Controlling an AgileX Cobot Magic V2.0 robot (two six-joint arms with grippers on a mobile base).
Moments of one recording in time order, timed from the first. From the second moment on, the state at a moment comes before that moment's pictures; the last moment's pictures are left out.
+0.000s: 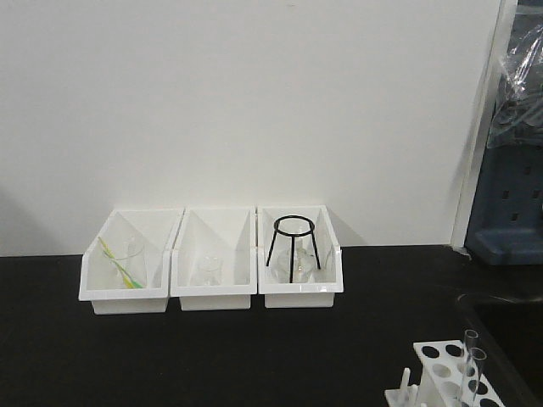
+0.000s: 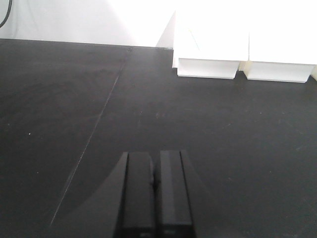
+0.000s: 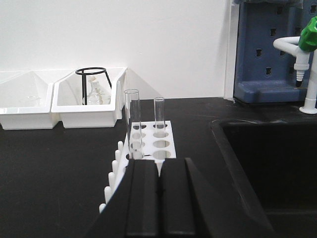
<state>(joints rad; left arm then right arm) 0.11 -0.01 0.03 0.05 0.29 -0.17 0.08 -0.01 0.03 -0.11 0.13 0.15</state>
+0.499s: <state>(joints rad) 0.11 -0.01 0.03 0.05 0.29 -0.17 0.08 -0.01 0.03 -0.11 0.13 0.15</state>
